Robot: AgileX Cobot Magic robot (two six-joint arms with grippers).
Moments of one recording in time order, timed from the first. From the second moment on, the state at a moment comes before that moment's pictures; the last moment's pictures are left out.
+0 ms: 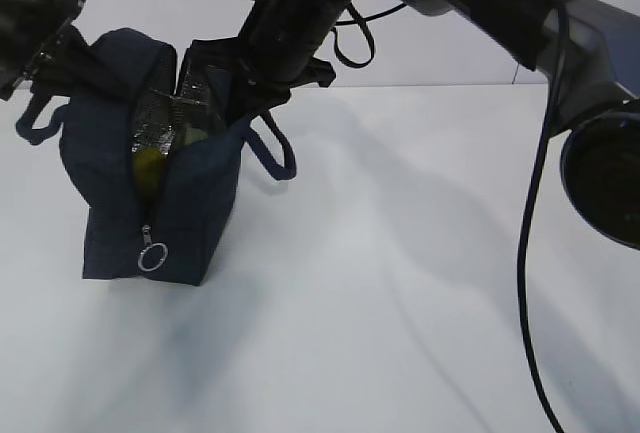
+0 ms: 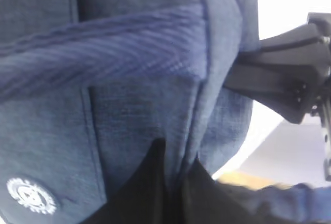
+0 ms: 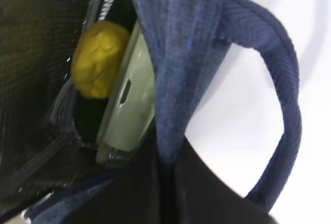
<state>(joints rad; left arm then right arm) 0.07 1.94 -1.56 -0.86 1.20 0.42 0.49 2.45 -2.51 0.37 1.27 0.07</state>
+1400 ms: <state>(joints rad) -0.17 2.08 -1.56 -1.23 1.17 0.38 0.49 2.02 -1.94 -0.09 1.27 0.14</state>
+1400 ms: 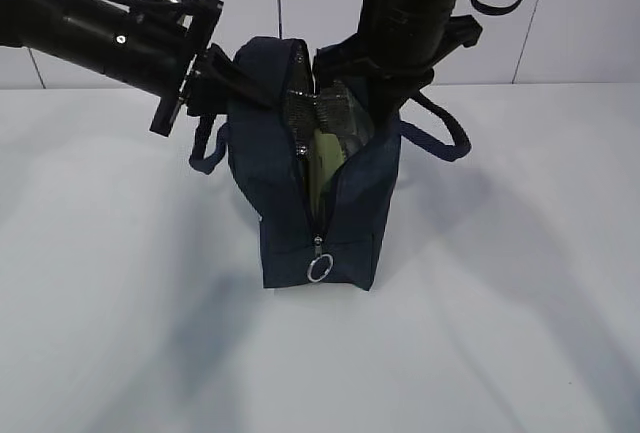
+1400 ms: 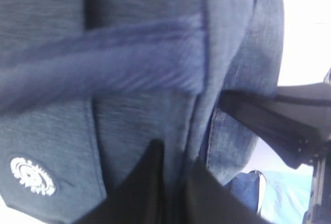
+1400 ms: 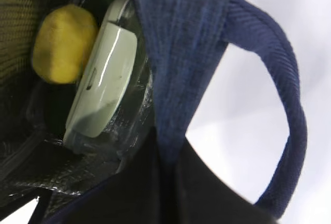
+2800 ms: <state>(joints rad) -0.06 1.87 -1.56 -1.20 1.19 0.37 0.49 1.82 -1.94 -0.09 1.25 0.13</state>
